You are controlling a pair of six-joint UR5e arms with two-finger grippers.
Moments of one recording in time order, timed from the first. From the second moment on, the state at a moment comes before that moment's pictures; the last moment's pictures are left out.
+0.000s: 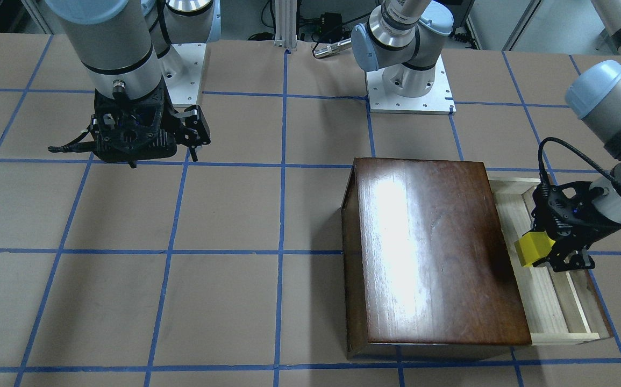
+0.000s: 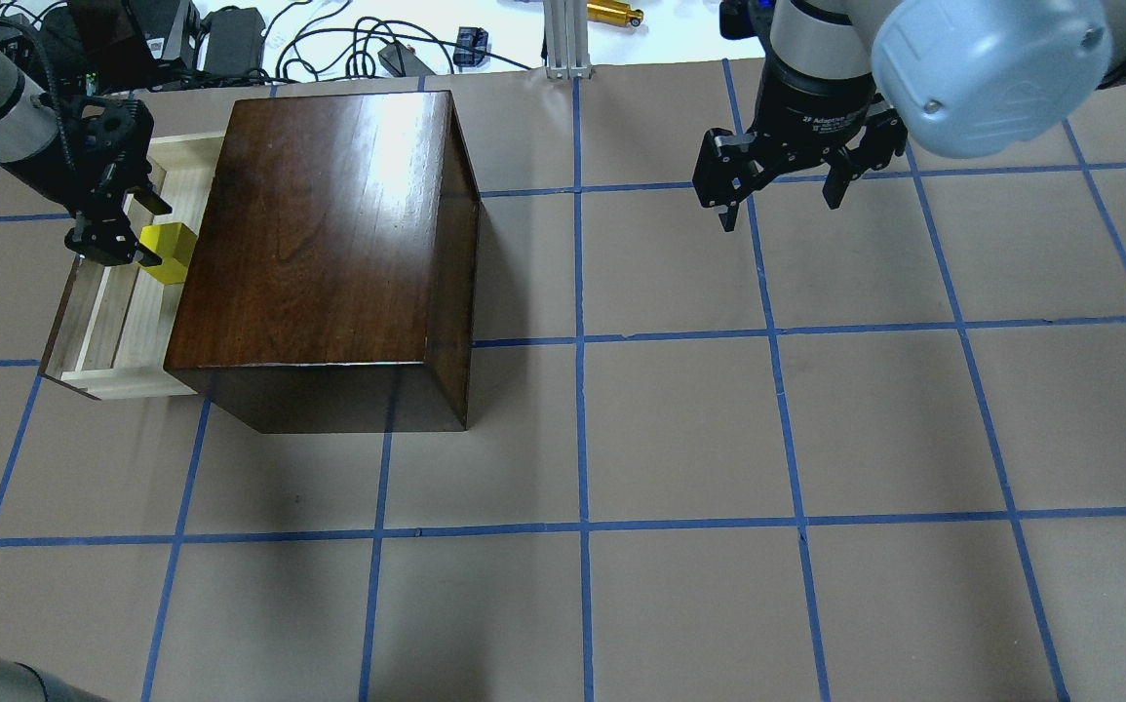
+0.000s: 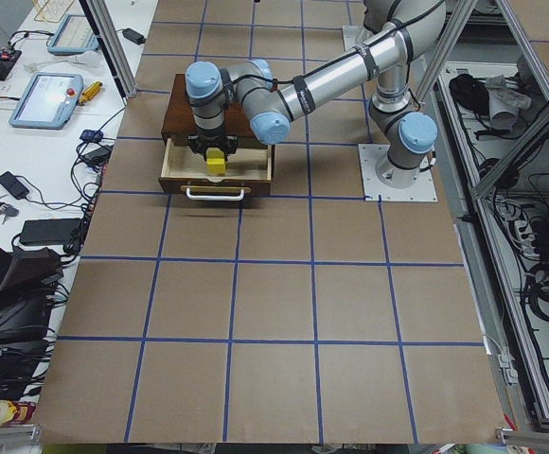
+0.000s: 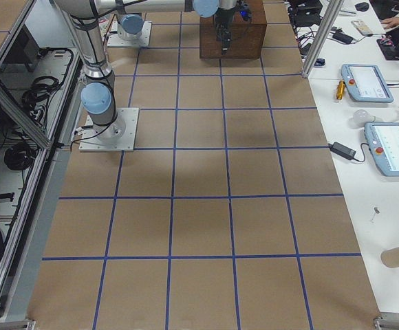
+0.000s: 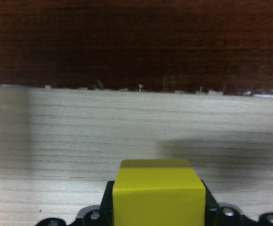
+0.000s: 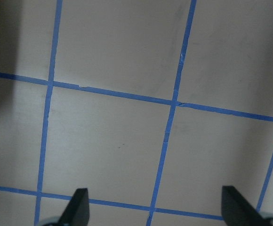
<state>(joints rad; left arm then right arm) -1.18 -1.86 -1.59 -1.25 1.49 1.92 1.70 -1.45 1.48 -1.58 -1.60 -0.05</state>
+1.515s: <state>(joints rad) -1.36 -1.56 -1.52 -1.55 1.49 0.75 1.70 -1.45 1.48 -1.58 -1.60 -0.05</state>
